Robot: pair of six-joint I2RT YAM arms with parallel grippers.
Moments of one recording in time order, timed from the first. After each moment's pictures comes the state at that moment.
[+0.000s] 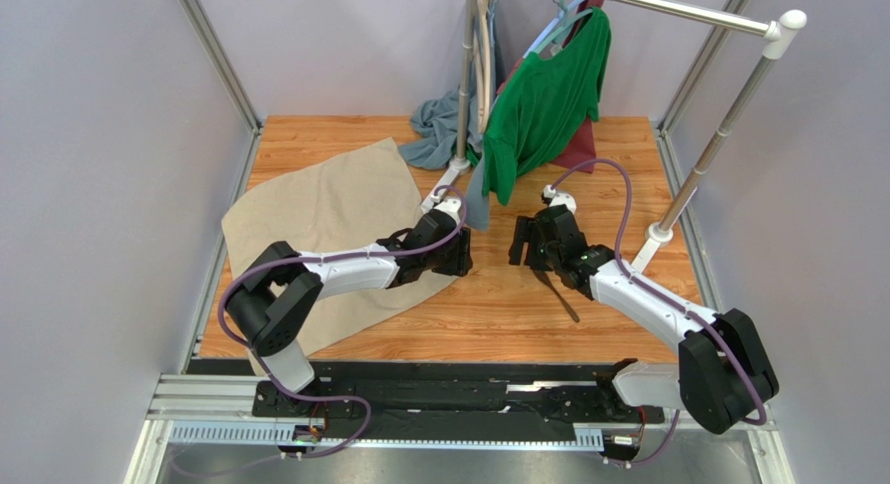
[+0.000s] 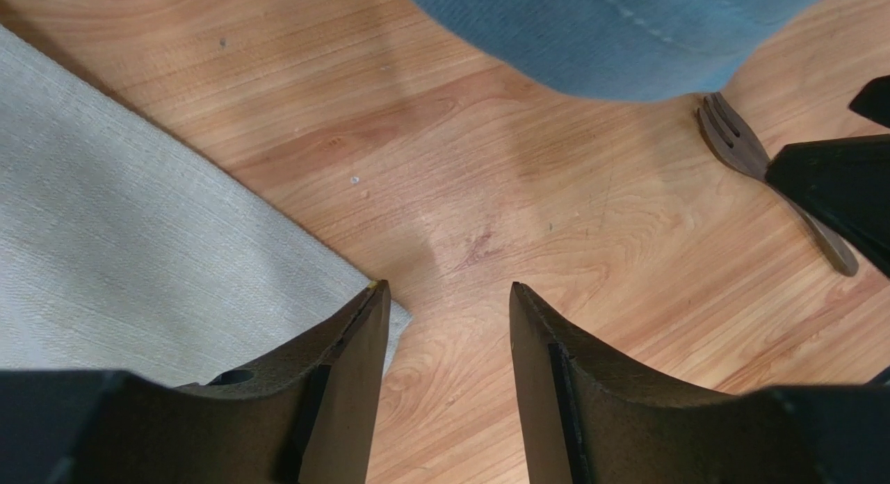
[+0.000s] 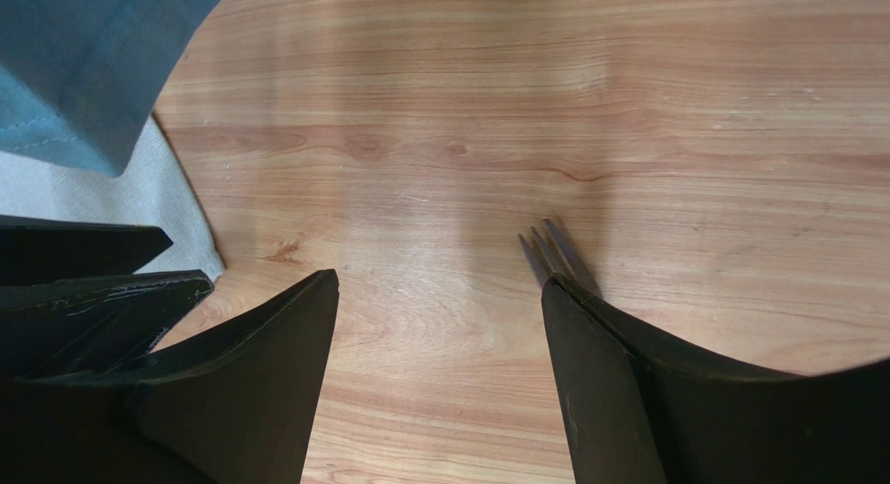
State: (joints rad) left arm -0.82 1.68 0.93 0.04 -0.06 -0.52; right arm 0.53 1.27 0.73 -0.23 0.18 0.53
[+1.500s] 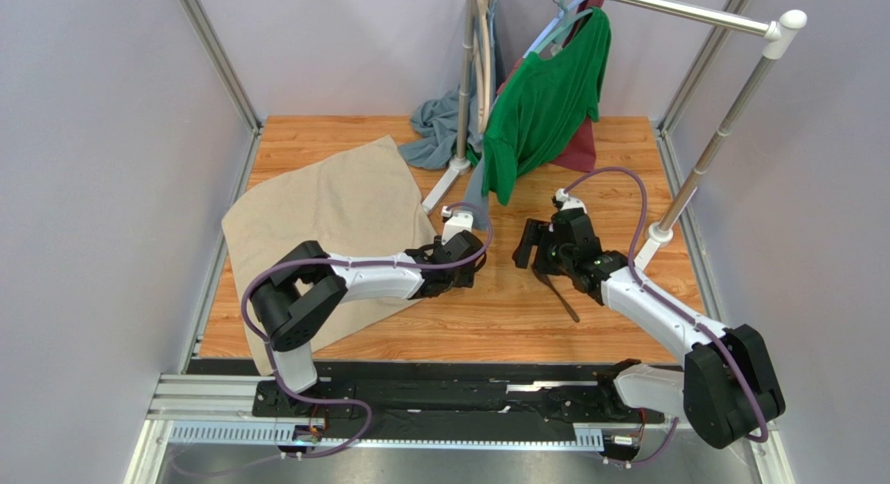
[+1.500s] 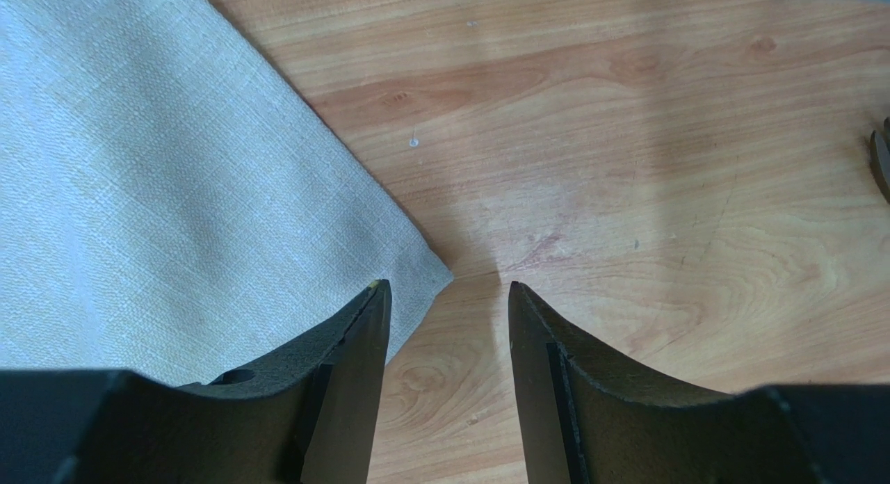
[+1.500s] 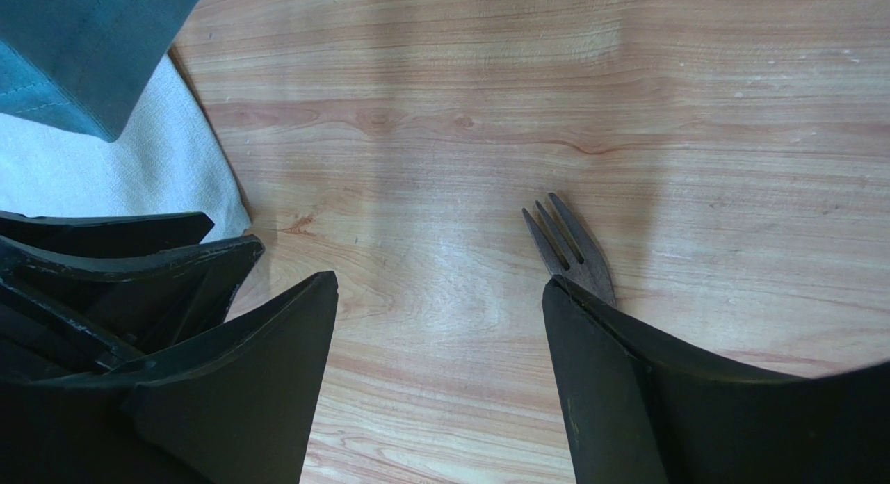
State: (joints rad) left arm -0.97 1.79 1.01 -0.10 -0.43 -0.64; right arm 0.44 1.19 0.67 -0.22 0.03 0.54
